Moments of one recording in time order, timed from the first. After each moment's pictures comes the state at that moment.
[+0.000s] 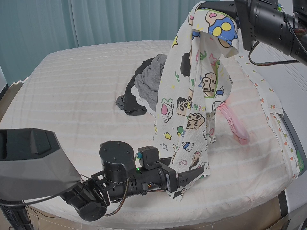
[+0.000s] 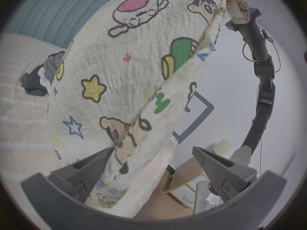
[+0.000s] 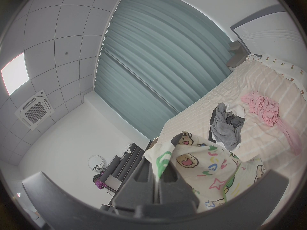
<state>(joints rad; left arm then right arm) -0.79 2.08 -0.62 -1.34 -0.31 -0.44 0.78 1.54 -1.52 -0.13 -0.01 0.68</state>
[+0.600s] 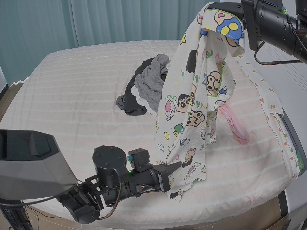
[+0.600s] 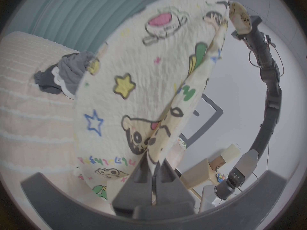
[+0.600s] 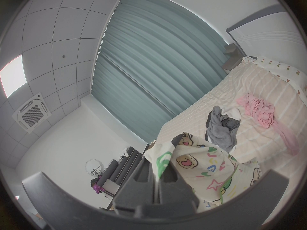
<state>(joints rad) -0.78 2.08 -0.54 -1.40 -0.21 -0.47 0.73 1.53 -1.51 -0.13 -0.01 0.69</state>
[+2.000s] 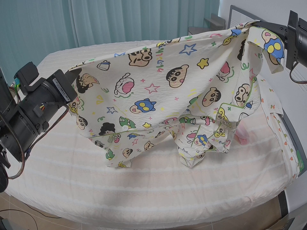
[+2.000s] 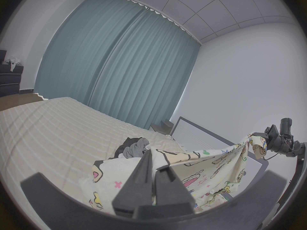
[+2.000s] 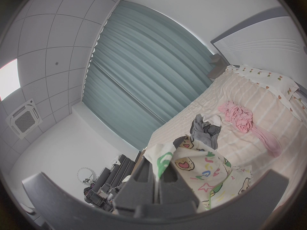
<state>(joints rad) -0.57 1.35 -0.68 -0.87 0.29 -0.32 0.54 1.31 -1.28 -0.14 0.05 0.73</state>
